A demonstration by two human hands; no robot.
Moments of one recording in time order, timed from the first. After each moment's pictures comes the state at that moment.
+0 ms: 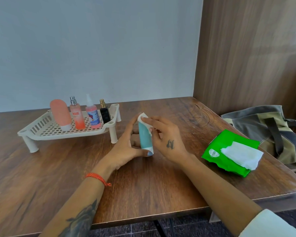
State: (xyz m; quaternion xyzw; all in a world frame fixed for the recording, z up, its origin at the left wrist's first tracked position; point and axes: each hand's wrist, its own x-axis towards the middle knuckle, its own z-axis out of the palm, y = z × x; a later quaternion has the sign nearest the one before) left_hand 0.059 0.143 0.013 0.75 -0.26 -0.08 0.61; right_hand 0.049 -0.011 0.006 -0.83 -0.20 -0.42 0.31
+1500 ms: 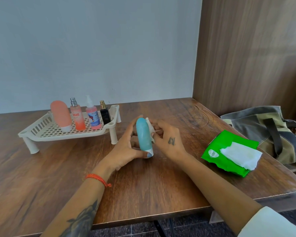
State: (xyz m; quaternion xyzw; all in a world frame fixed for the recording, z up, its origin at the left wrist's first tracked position) left_hand 0.063 0.145 0.010 0.74 -0.28 -0.08 0.60; right_hand 0.045 -0.009 0.009 -0.84 -0.10 -0.30 0.45
